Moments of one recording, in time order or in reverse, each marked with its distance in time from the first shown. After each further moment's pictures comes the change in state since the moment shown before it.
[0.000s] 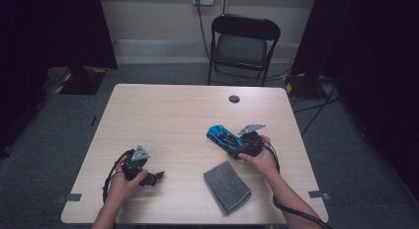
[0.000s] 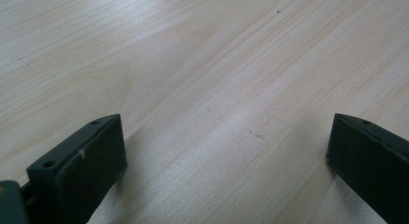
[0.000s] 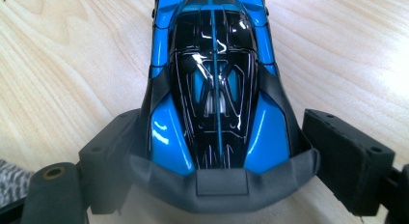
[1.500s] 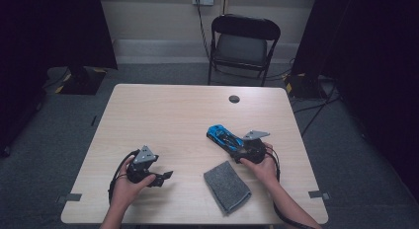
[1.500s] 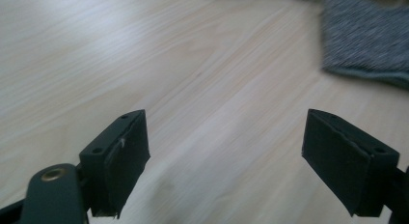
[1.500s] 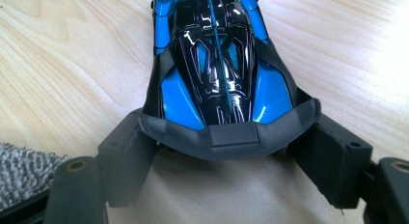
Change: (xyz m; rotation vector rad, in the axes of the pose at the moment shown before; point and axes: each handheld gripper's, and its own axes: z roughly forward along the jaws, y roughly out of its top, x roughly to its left) left arm -0.037 0.027 -0.019 -0.114 -0.105 0.025; right arm 0.012 -0.020 -0.007 -0.072 -0.062 0.052
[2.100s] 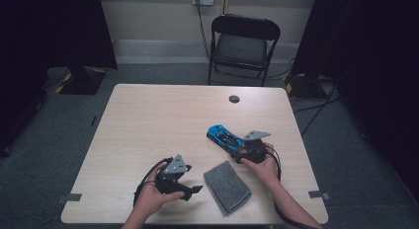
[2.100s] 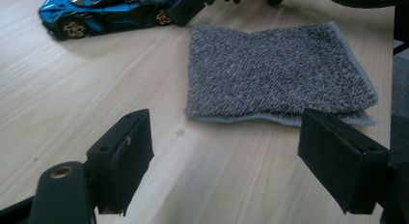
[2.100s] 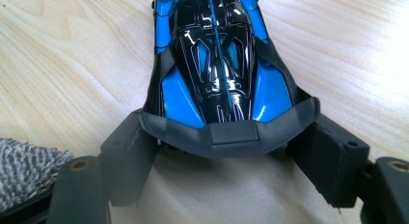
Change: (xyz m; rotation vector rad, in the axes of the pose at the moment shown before) left arm -0.075 0.035 0.032 0.014 -0.201 0.138; right arm -0.001 -0.001 -0.002 -0.002 0.005 -0.005
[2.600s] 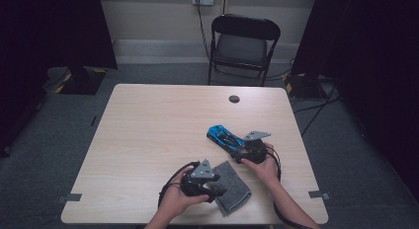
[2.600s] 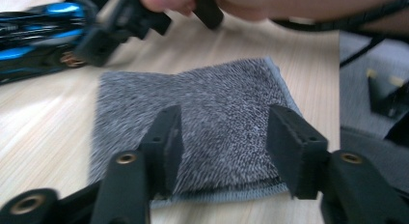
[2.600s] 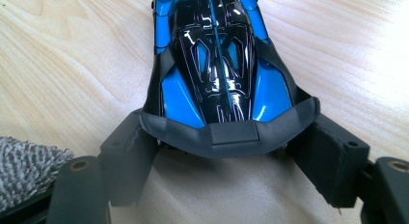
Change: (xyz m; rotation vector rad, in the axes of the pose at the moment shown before) left arm -0.039 0.033 0.048 0.020 -0.127 0.071; right arm 0.000 0.000 -0.001 0.001 -0.001 0.001
